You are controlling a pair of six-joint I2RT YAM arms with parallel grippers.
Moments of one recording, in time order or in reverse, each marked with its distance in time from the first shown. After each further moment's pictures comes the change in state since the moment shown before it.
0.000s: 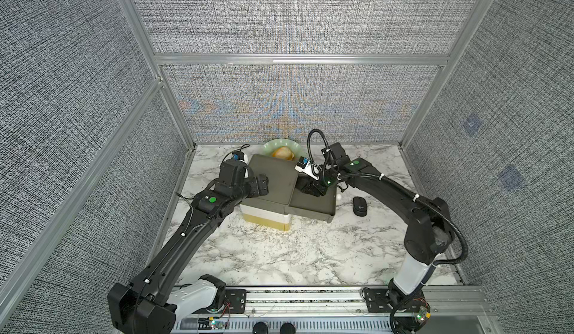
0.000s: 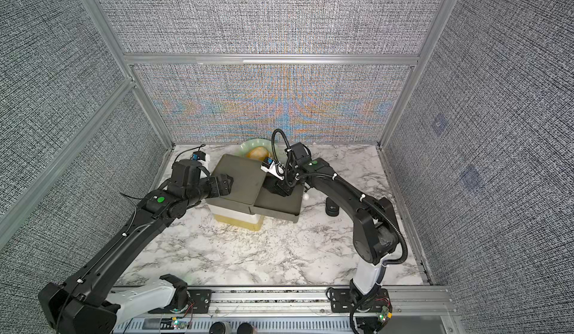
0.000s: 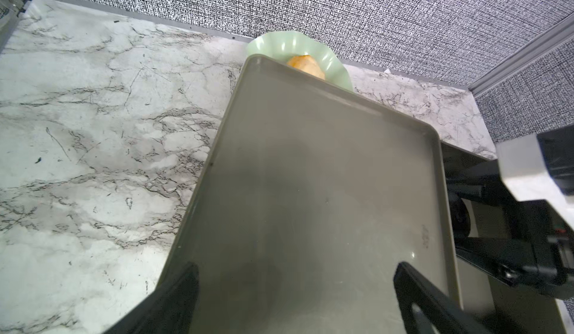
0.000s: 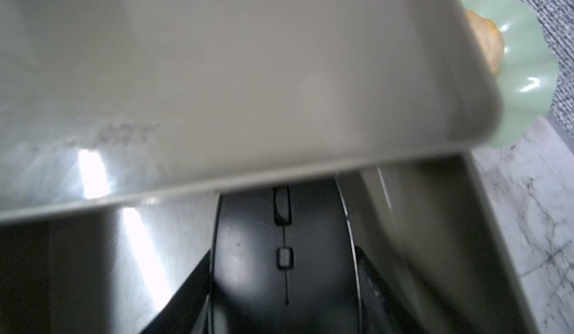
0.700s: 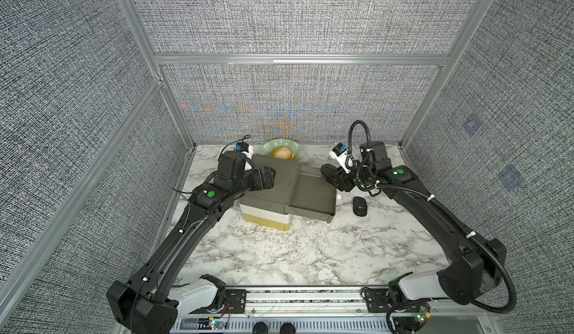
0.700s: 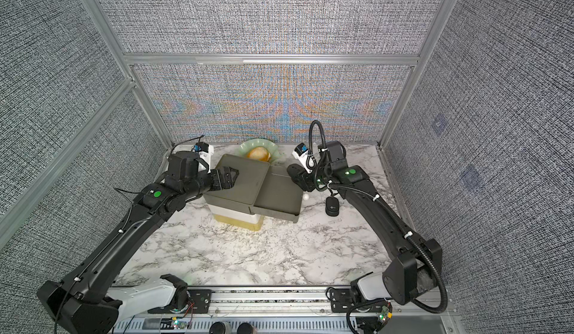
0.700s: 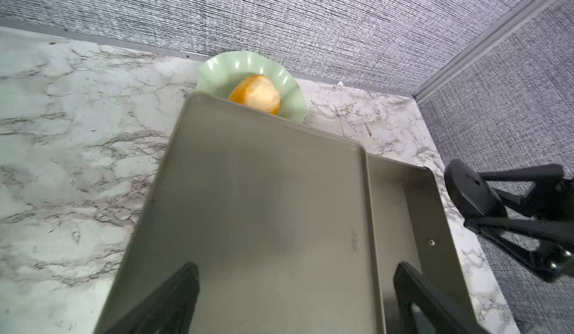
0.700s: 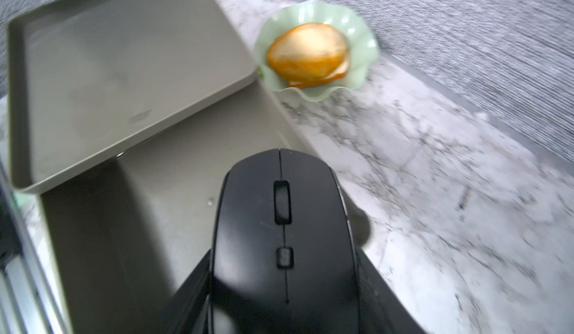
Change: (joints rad) left arm -0.028 0.047 0.121 -0.001 0.135 -0.001; right arm -0.169 -0.370 -0.183 0.016 0.098 0.292
